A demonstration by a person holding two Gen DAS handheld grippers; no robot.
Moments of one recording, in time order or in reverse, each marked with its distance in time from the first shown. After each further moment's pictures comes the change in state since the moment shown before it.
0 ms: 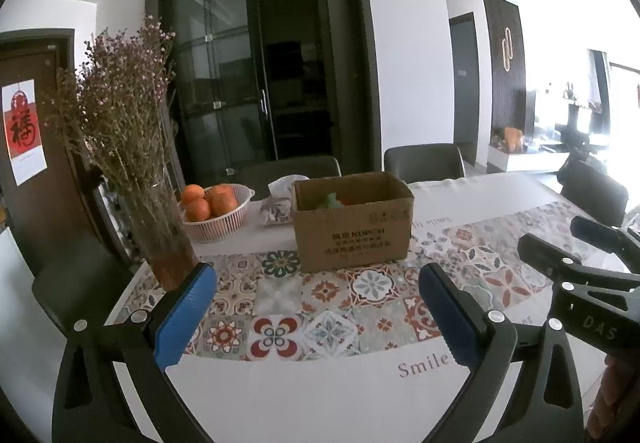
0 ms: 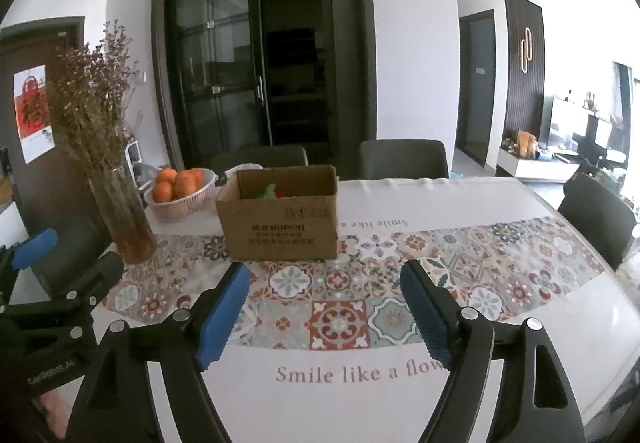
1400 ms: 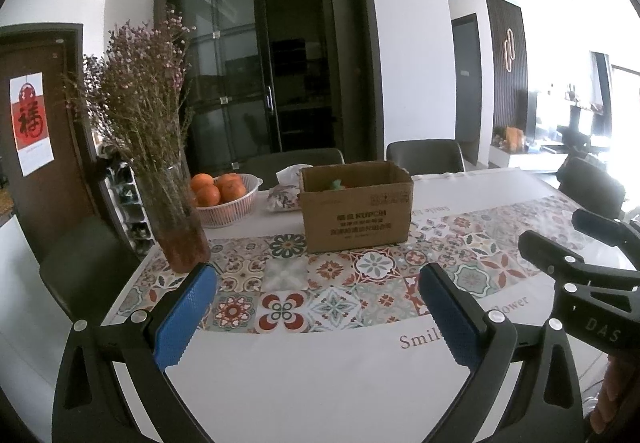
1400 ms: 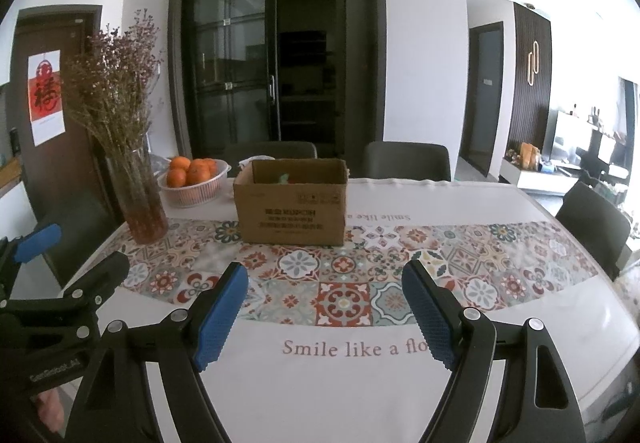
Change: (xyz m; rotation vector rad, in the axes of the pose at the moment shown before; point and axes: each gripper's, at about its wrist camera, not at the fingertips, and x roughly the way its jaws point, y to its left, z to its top) left arm -0.032 0.008 -0.030 -0.015 0.003 0.013; right arm -0.035 0.012 -0.030 -0.054 -0.015 0.012
